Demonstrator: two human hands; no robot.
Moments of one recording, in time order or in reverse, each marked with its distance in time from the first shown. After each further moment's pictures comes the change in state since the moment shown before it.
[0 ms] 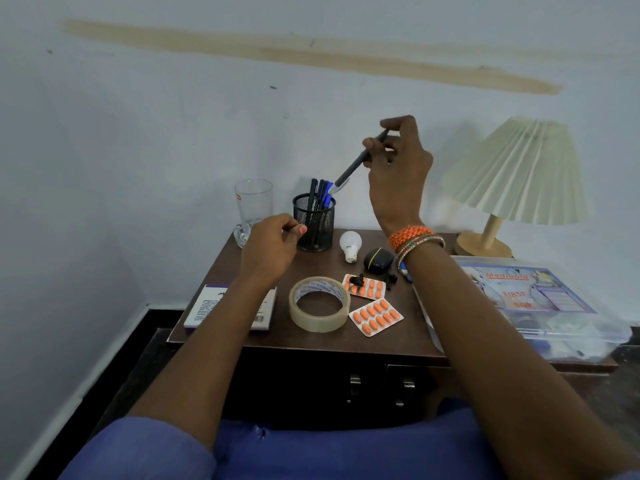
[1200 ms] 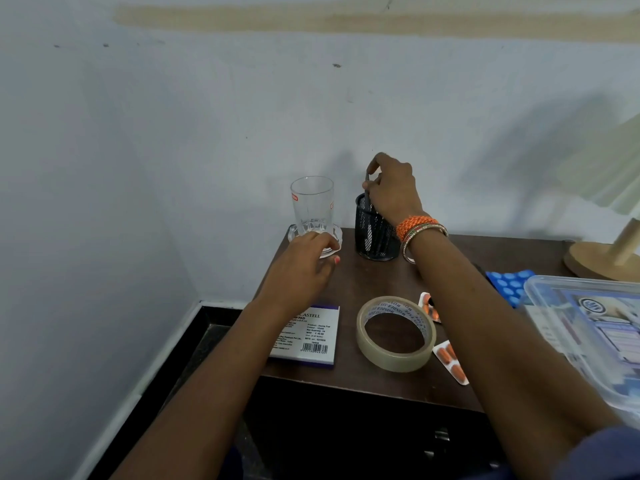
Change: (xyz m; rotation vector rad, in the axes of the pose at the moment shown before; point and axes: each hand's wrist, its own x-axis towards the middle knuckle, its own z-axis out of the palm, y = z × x) left_hand 0.013 -0.072 -0.013 0.248 -0.129 0.138; right_hand 0.007 0.101 0.126 -0.434 -0.482 0.168
